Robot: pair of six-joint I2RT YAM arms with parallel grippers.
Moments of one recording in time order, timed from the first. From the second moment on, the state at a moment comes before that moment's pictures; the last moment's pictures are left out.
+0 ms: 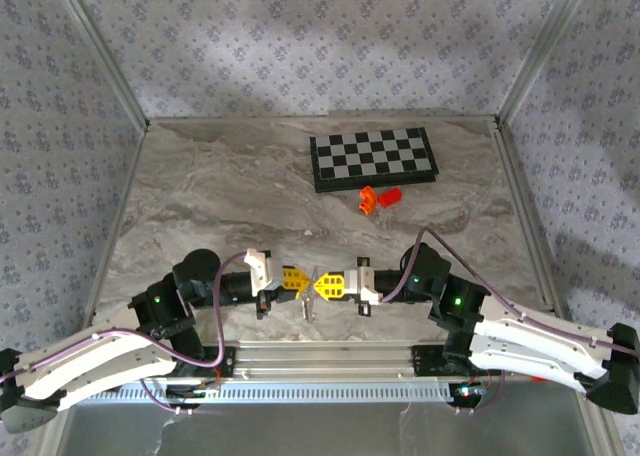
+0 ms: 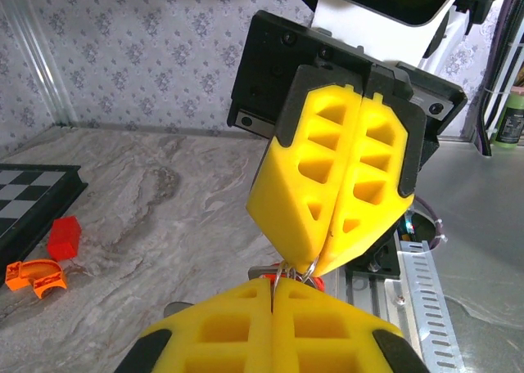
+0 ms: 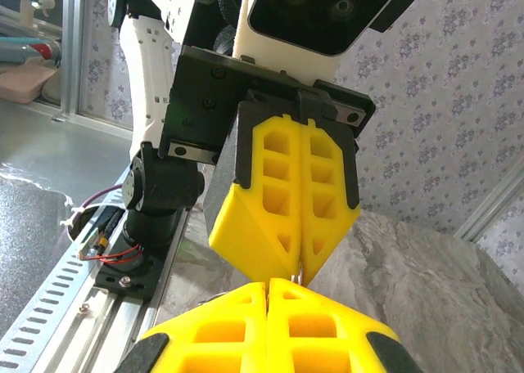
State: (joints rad) left arm -1.08 0.60 0.59 -0.13 0.32 0.05; right arm 1.10 0.76 0.56 0.15 -0.43 -0.40
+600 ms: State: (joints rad) left arm -1.08 0.62 0.59 -0.08 0.32 0.05; right arm 1.11 0.73 0.52 0.15 -0.38 -0.41
